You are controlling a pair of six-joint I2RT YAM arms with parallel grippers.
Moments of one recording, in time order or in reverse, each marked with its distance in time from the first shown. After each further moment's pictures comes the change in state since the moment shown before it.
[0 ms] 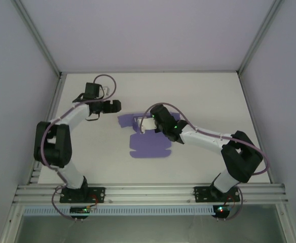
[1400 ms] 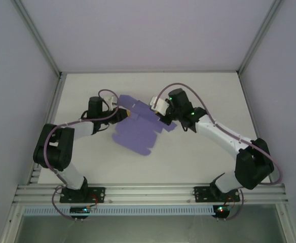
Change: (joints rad) left arm -0.064 -0.060 -0.394 0.707 0.518 -0.468; right arm -0.174 -0.123 0.113 -0.249 -0.465 0.600
